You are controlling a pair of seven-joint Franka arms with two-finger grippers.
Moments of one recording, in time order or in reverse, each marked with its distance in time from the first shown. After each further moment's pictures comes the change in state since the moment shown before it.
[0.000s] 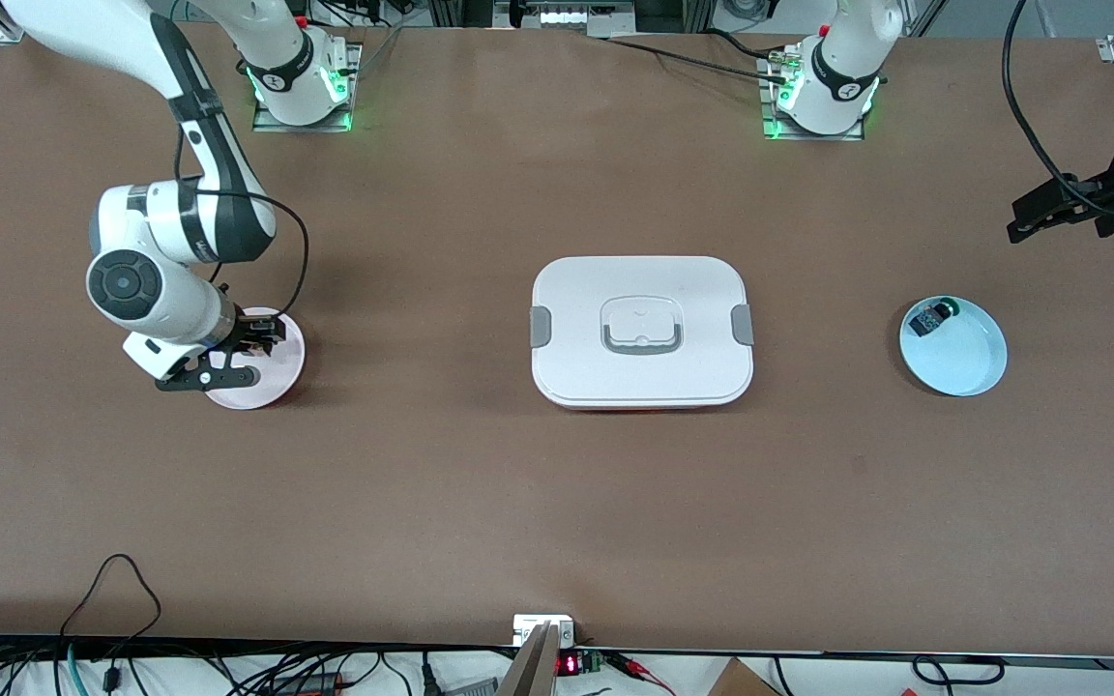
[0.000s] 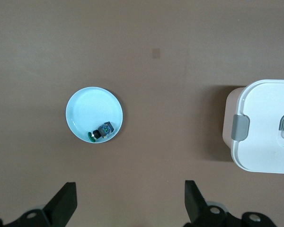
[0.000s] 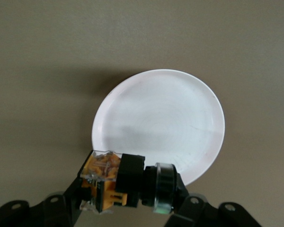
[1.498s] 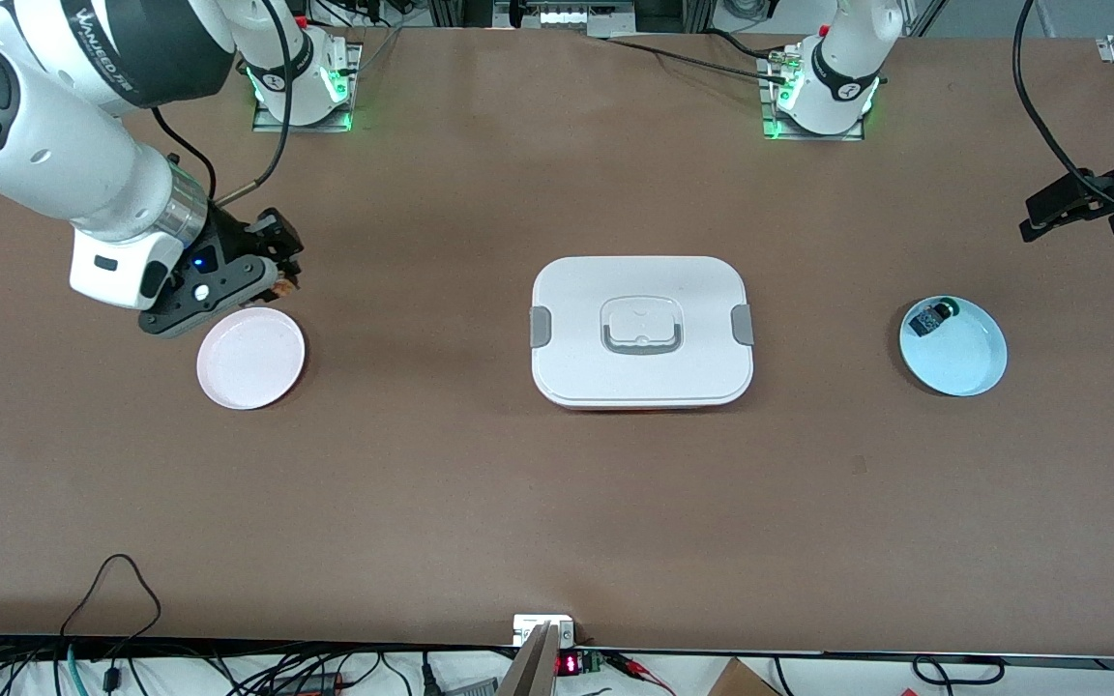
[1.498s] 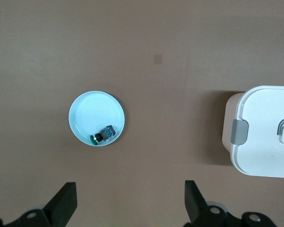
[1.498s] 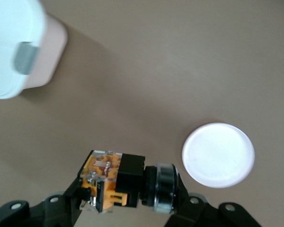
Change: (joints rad) left arm 0.002 0.004 0.009 0.023 0.000 -0.002 0.000; right arm 0.061 -0.125 0.103 0.436 0.233 -0.446 -0.383
